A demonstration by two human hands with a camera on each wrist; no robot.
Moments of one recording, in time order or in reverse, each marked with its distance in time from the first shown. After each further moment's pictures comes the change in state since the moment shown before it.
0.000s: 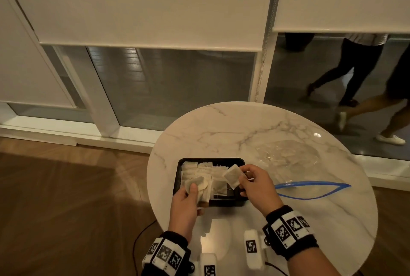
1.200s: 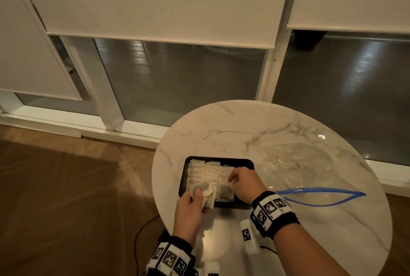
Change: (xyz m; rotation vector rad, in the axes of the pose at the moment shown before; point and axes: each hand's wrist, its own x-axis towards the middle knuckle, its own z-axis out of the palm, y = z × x) left_hand 0.008 -0.014 -0.009 0.080 0.046 -0.002; right_hand 0.053 0.008 0.041 -0.645 -0.199 0.015
